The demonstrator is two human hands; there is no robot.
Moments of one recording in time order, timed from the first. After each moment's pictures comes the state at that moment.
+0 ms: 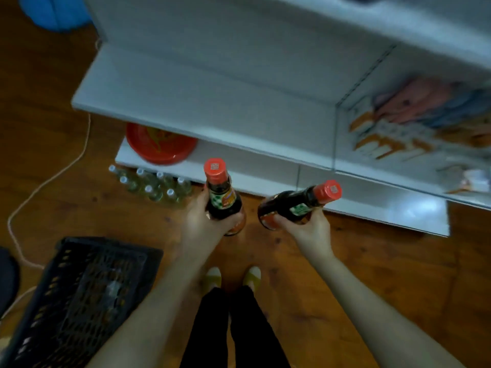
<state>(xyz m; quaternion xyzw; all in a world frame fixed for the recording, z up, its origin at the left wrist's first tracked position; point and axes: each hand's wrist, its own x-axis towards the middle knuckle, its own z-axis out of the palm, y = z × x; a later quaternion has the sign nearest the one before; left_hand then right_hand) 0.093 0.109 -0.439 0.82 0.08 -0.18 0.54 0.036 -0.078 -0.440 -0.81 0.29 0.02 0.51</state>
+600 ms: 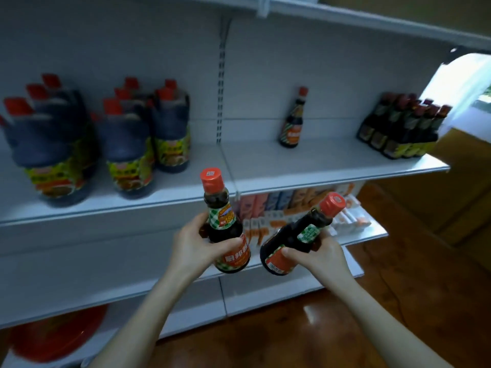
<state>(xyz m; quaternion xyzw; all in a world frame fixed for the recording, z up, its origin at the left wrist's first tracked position) 0.083 -0.130 -0.213 0.75 -0.26 -0.15 0.58 -0.071 -0.304 -0.220 -0.77 0.33 -0.22 0.50</state>
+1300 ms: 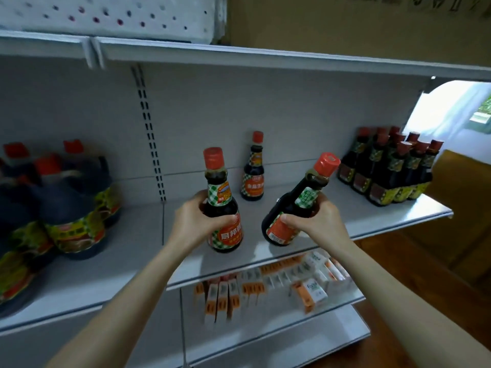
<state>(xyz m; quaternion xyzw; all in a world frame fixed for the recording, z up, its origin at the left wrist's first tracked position) 0.174 -0.407 -0.152 0.78 -0.30 -0.09 0.53 0.017 -0.579 -0.148 -0.77 0.29 -0.29 0.48</state>
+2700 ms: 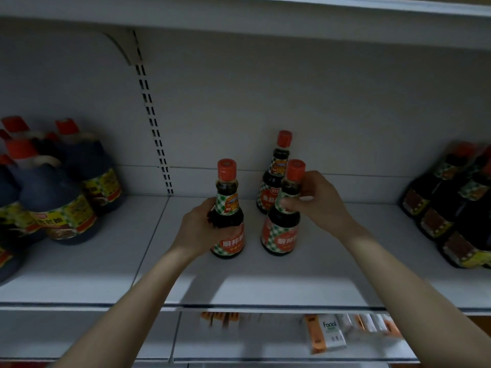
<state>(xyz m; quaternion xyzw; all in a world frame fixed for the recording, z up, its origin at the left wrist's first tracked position) 0.218 -0.498 -0.191 0.84 -0.20 -0.08 0.49 0.144 -0.719 -0.155 -0.84 0.10 -0.18 0.50</state>
